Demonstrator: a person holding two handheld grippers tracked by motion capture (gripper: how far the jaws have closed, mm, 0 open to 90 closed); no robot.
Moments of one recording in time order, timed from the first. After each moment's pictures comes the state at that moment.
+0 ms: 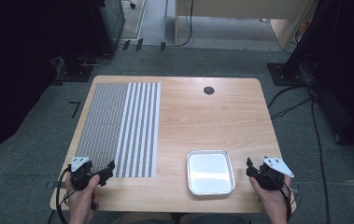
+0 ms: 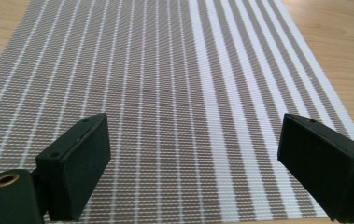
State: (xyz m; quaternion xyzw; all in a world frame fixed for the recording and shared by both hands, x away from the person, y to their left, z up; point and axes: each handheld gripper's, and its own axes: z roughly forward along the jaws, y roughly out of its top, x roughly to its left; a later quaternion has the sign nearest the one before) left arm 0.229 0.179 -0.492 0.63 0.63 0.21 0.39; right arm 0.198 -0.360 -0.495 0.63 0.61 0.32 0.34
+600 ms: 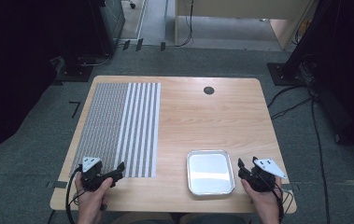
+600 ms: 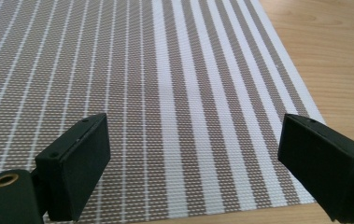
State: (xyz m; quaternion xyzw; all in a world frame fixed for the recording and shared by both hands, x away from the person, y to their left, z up) left arm 0.227 0.152 -0.494 0.66 0.62 0.19 0.39; right arm 0.194 -0.336 -0.490 0.62 0.63 0.36 0.31
